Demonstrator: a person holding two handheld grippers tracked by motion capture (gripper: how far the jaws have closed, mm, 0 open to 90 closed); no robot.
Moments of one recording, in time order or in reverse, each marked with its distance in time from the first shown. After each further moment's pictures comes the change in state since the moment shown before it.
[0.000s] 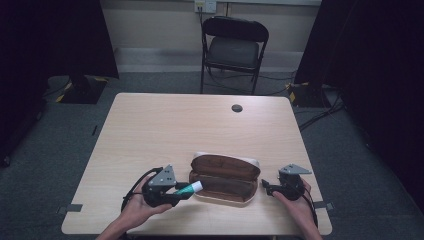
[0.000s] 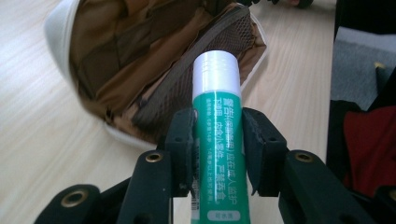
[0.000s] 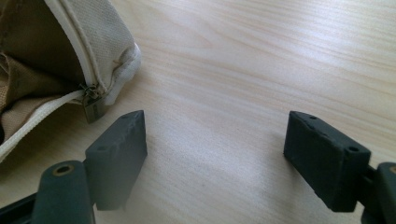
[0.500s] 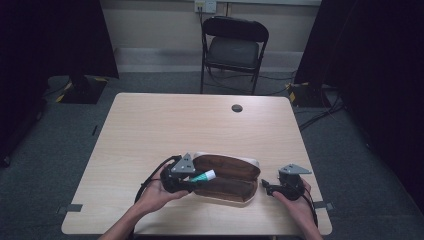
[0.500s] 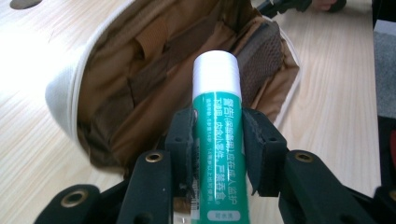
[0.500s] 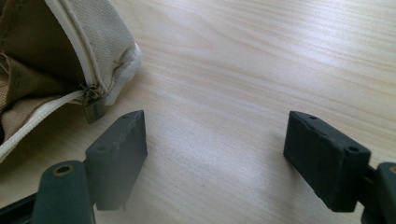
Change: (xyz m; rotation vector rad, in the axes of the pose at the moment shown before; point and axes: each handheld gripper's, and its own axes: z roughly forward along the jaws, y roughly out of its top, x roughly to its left) left arm 0.021 0.031 0.036 0.046 0.034 0.027; right arm 0.000 0.000 0.000 0.002 0.003 0.002
